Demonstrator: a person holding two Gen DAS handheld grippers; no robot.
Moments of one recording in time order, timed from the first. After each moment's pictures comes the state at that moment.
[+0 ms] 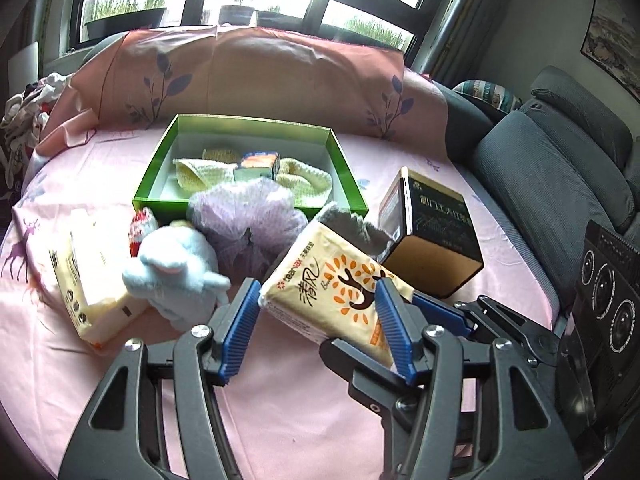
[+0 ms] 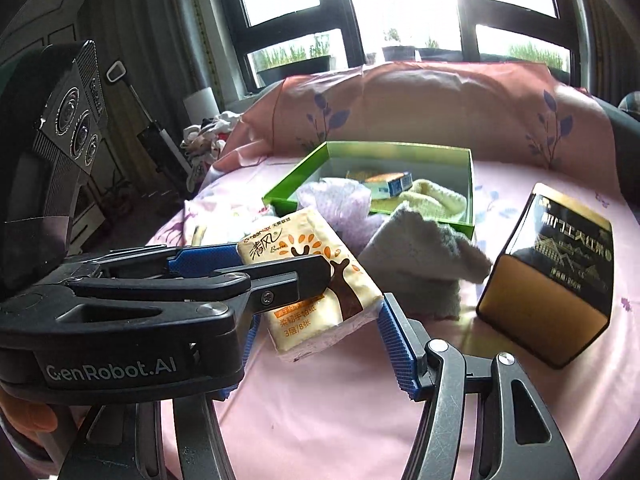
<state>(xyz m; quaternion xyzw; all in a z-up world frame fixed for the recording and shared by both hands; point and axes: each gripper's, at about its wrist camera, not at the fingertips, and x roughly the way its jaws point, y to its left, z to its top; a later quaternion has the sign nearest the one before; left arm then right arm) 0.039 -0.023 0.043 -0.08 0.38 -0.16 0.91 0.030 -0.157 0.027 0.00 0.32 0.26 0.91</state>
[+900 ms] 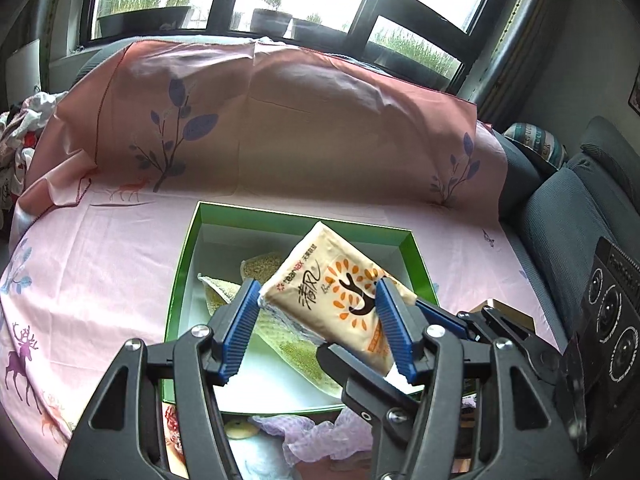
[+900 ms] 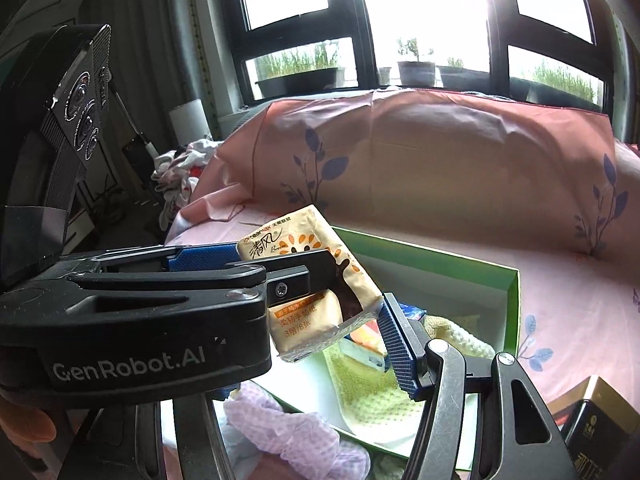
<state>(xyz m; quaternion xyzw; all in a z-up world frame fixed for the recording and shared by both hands) 0.221 0.033 0.052 -0.12 0.39 -0.11 0.91 0.217 -0.097 0.040 -0.02 0.32 0.27 0.91</state>
